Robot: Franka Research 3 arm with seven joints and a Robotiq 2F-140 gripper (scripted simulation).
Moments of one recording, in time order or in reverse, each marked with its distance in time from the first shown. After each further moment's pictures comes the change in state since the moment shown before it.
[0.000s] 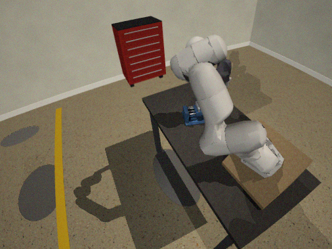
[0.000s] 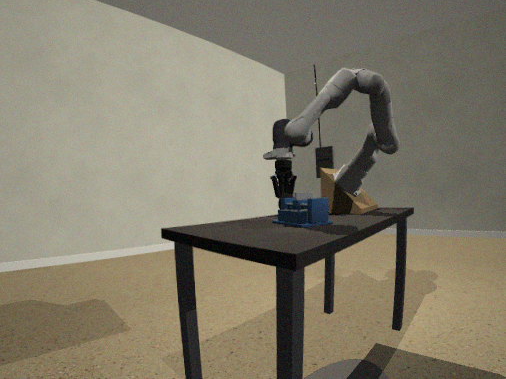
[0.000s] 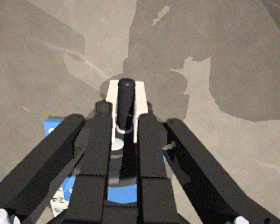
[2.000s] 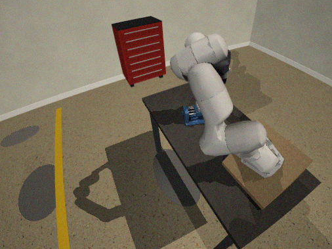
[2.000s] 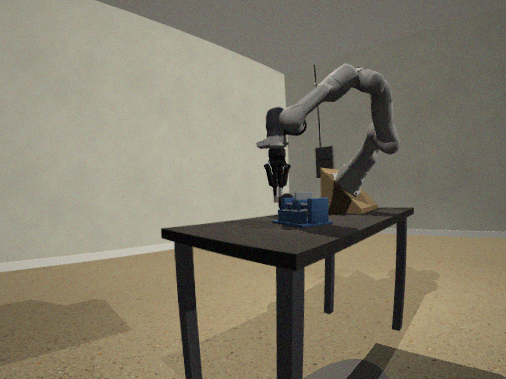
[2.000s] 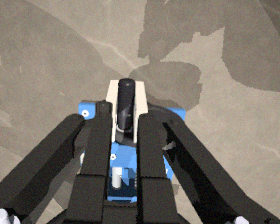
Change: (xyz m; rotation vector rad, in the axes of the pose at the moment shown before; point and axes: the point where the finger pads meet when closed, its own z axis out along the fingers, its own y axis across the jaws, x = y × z) arm 0.000 -0.032 -0.051 0.001 -0.006 -0.014
